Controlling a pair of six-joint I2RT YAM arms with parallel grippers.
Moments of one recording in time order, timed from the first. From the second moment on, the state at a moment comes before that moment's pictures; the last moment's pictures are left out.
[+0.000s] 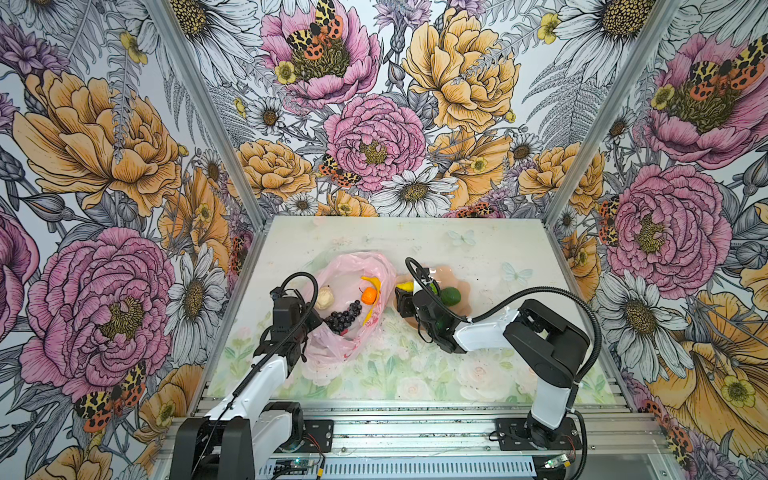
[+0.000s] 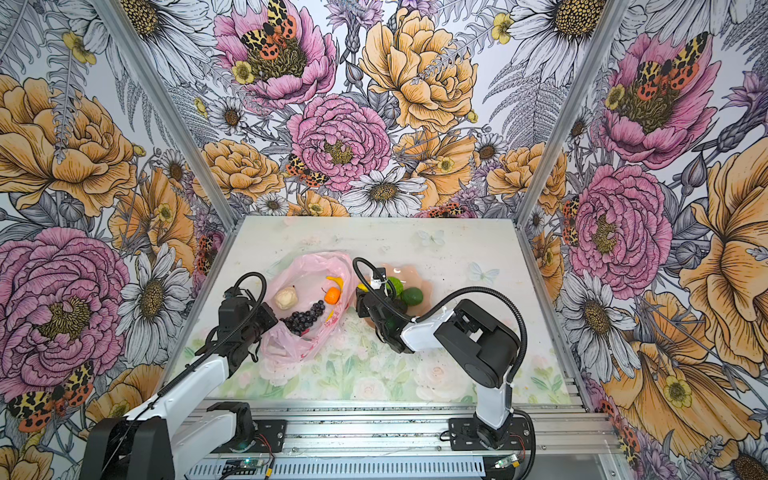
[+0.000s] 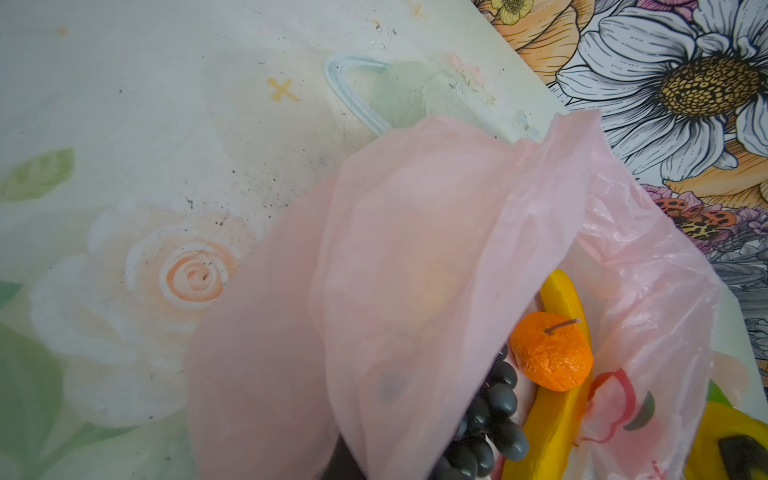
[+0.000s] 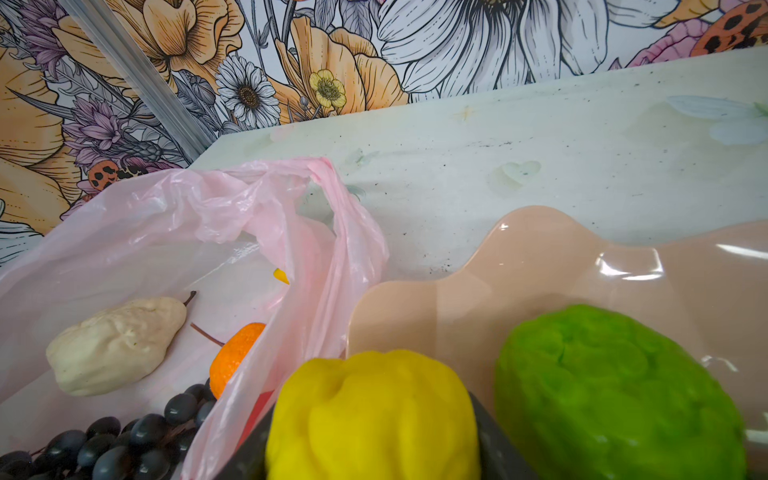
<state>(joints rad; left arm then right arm) -0.03 1.02 0.36 0.02 -0.01 -0.63 0.82 1.85 0.83 0.59 0.37 0.49</state>
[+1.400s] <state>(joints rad) -0.03 0.99 0.36 0.01 -0.03 -0.63 0.77 1.72 0.77 0.36 0.21 0.51</state>
